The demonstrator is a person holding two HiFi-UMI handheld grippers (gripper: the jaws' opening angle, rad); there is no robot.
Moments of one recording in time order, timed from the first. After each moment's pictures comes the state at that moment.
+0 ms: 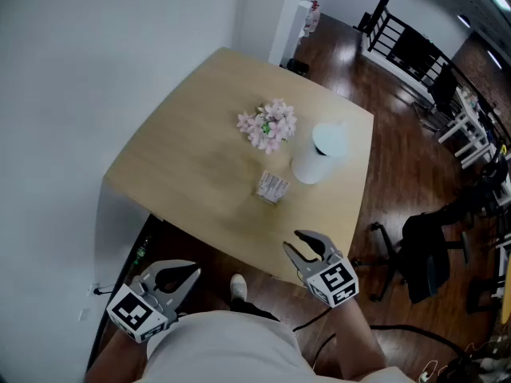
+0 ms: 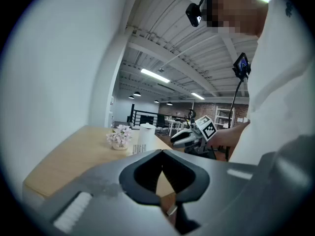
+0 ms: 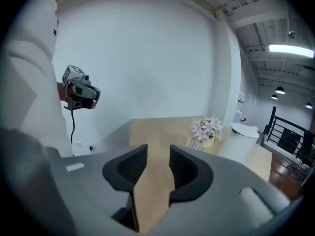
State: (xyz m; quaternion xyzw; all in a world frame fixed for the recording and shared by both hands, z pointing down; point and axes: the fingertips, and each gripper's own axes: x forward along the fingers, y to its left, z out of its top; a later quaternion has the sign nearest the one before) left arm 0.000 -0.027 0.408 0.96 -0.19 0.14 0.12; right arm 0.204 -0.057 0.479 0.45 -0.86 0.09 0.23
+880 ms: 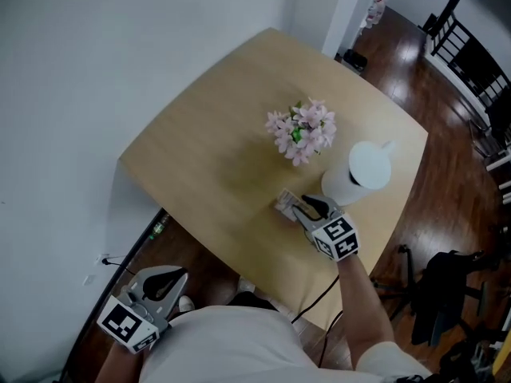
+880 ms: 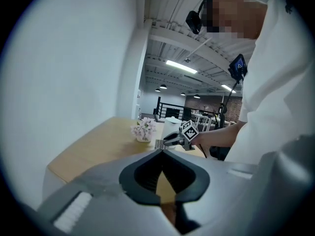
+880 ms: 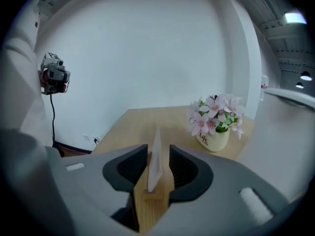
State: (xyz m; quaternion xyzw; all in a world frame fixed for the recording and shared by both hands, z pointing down) left arm 0.024 -0.085 0.424 0.91 -0.33 0.18 0.16; right arm 0.261 -0.251 0.586 0.35 -0.89 0.13 0.25
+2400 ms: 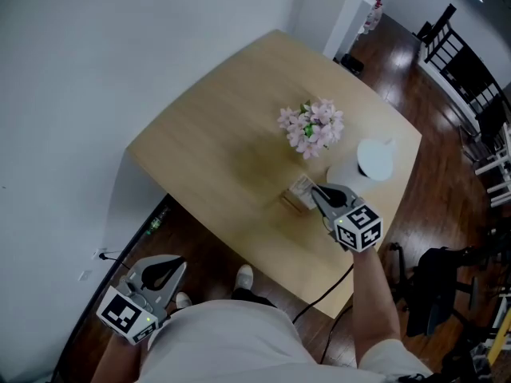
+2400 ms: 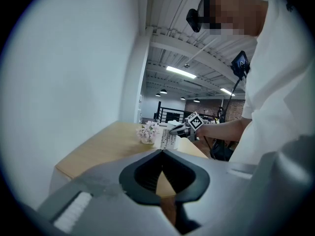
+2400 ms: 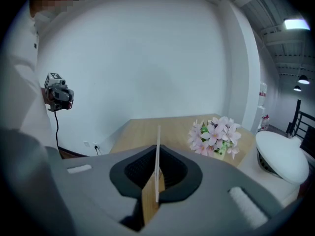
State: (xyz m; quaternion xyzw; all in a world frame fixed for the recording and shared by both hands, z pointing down) left arm -0.034 -0.067 0.414 0.92 -0.34 0.16 0.14; right arm 0.243 -0.238 0.503 0.36 -0.90 0.11 0.23
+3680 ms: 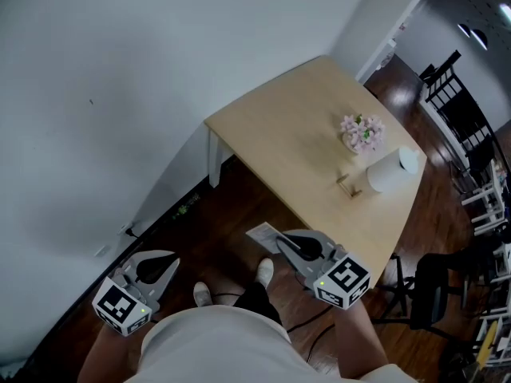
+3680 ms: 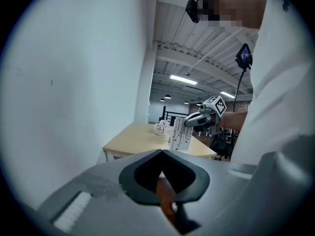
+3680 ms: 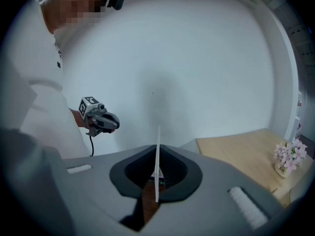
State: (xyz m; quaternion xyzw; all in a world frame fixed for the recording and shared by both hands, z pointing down) left arm -0.319 0.103 0.427 0.91 -0.37 0.13 0.13; right arm -0.137 0.039 0.405 0.23 -0.95 0.09 0.21
